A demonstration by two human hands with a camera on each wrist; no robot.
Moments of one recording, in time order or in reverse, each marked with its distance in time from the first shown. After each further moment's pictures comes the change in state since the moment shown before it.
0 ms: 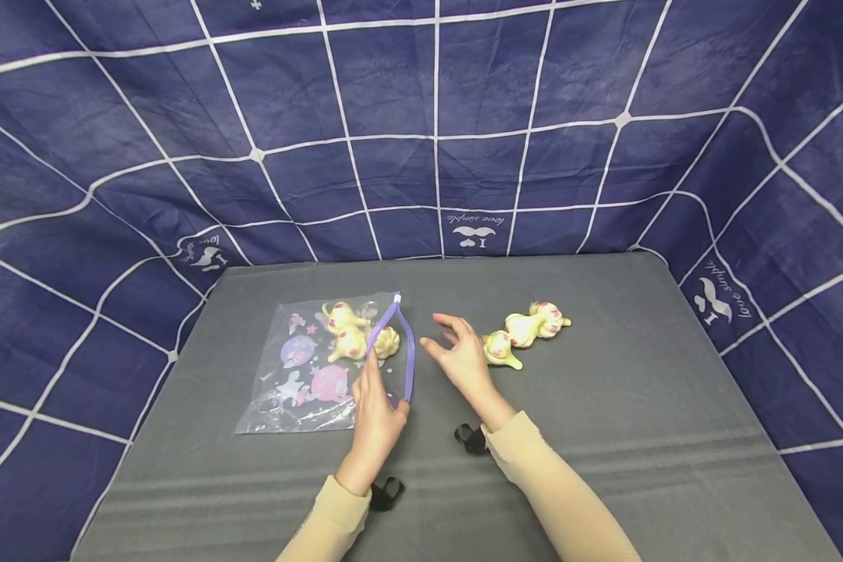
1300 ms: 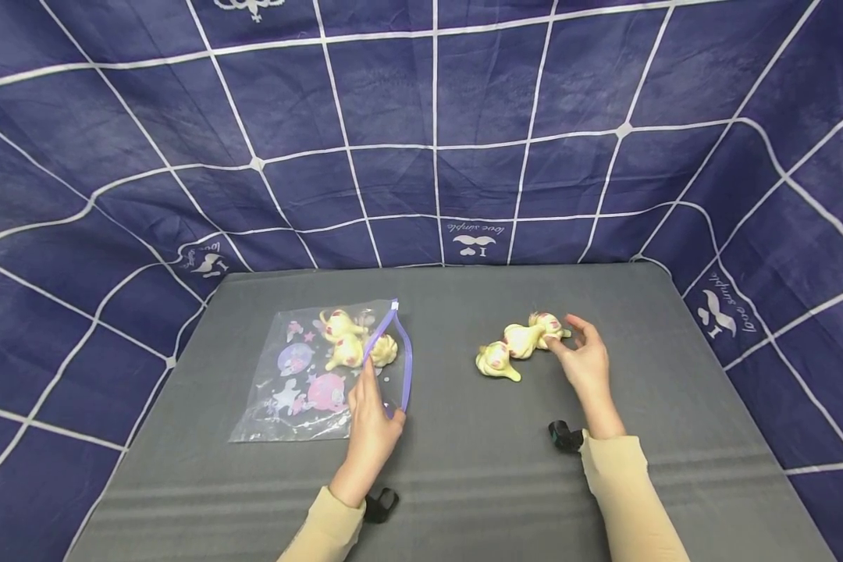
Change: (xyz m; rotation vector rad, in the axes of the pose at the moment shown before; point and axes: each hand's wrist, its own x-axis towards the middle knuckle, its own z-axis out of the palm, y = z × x) left_hand 0.000 0.001 0.003 -0.020 0.003 -0.038; right_hand 0.007 0.040 -0.162 -0.263 0.281 0.268
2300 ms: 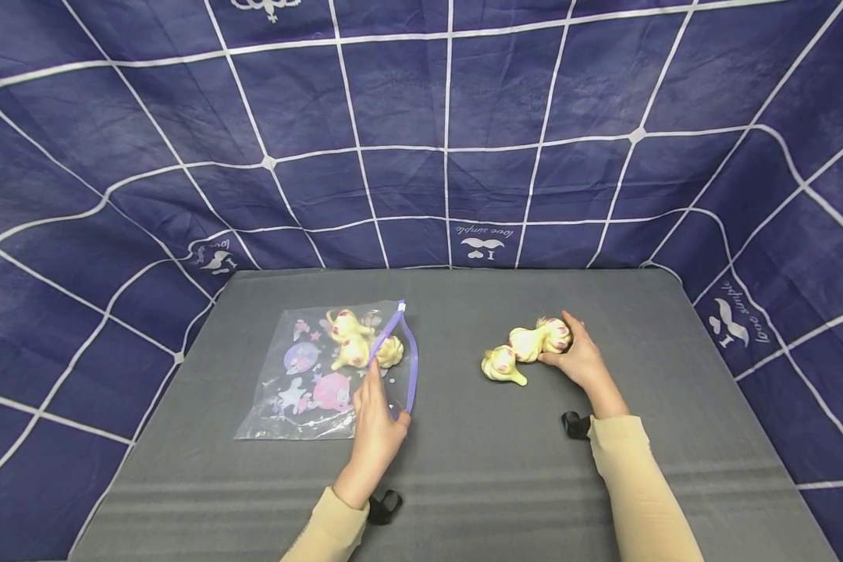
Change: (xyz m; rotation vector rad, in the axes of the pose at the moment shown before) left_hand -0.002 -0.002 0.002 0.032 0.082 0.083; right_hand 0.045 0.029 0.005 -0.318 -0.390 -0.119
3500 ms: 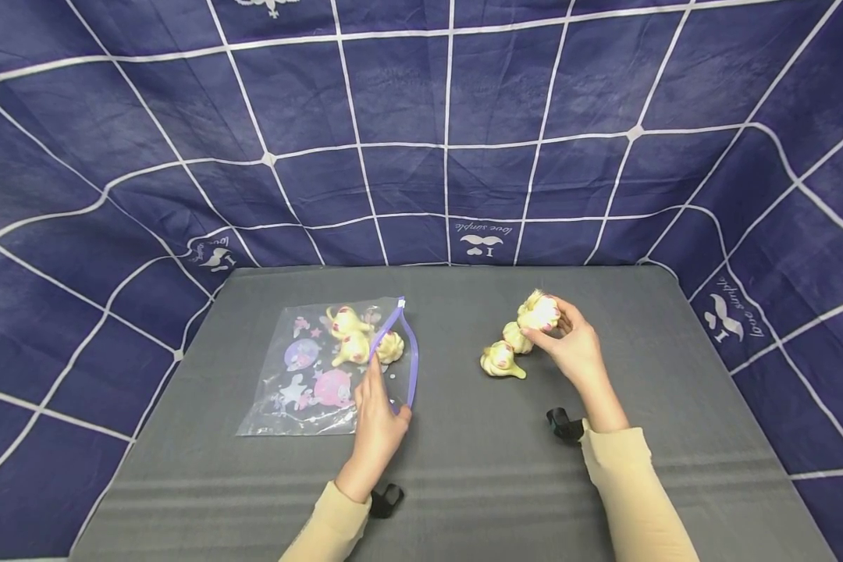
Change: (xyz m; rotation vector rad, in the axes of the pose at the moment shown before) left_hand 0.003 0.003 -0.004 -0.031 -0.070 -0.065; right_hand -0.043 -0.077 -0.012 0.223 0.176 -0.029
